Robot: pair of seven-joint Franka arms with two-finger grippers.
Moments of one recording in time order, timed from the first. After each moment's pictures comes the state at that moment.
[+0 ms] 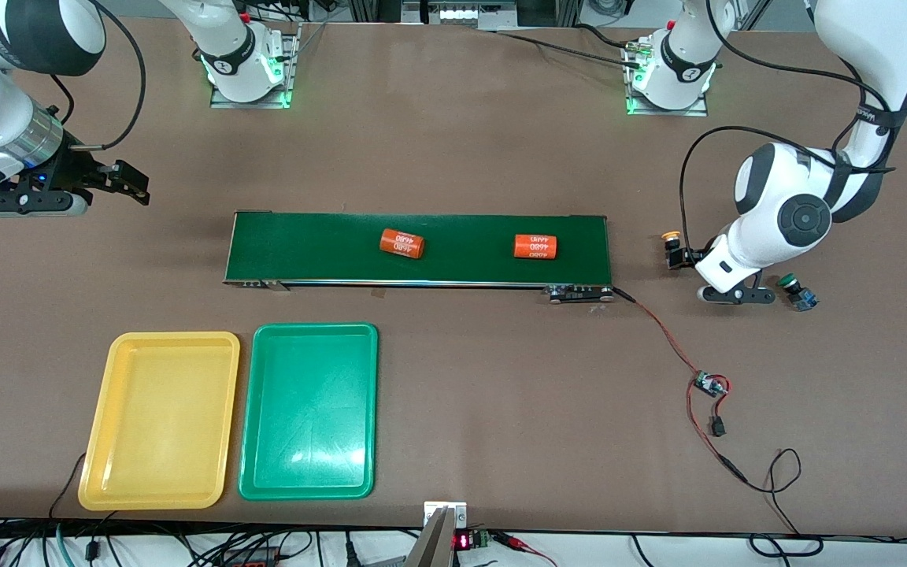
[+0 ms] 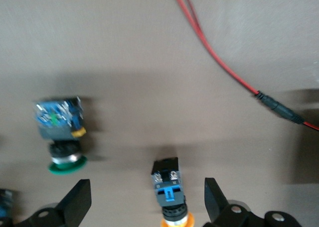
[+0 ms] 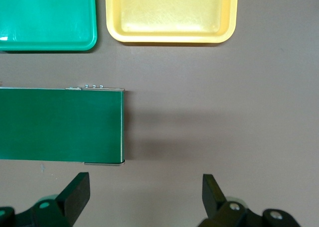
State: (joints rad) left arm 0.29 0.32 -0.35 -2.21 0.13 2.30 -0.18; right arm -0.10 -0.16 0.07 -2.13 -0.01 1.94 -0.04
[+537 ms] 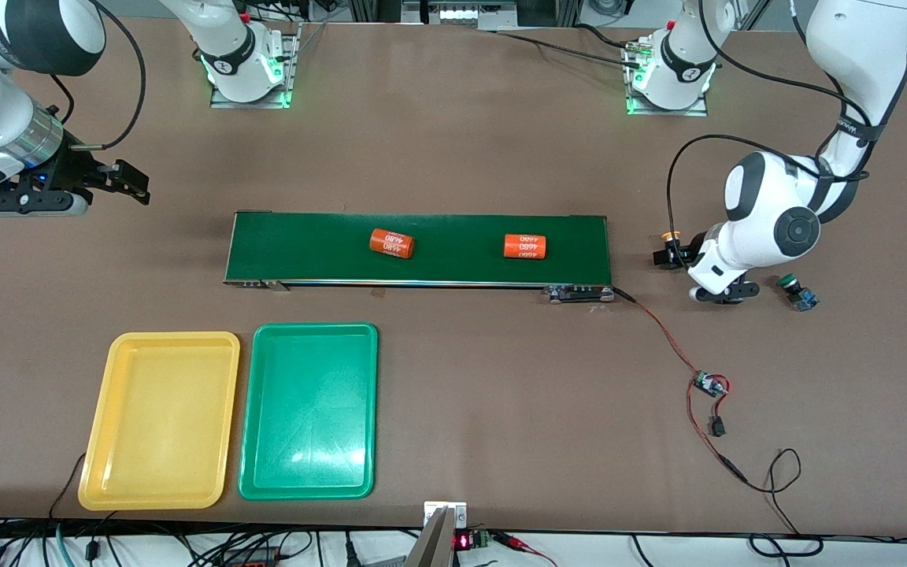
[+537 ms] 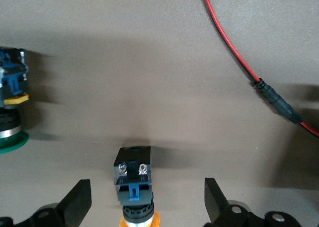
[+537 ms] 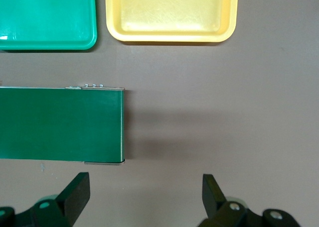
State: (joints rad) left arm 0.29 0.37 -0.35 -2.23 0.02 2.33 -0.21; right arm -0.10 -0.16 0.07 -2.13 -0.01 1.94 -0.04
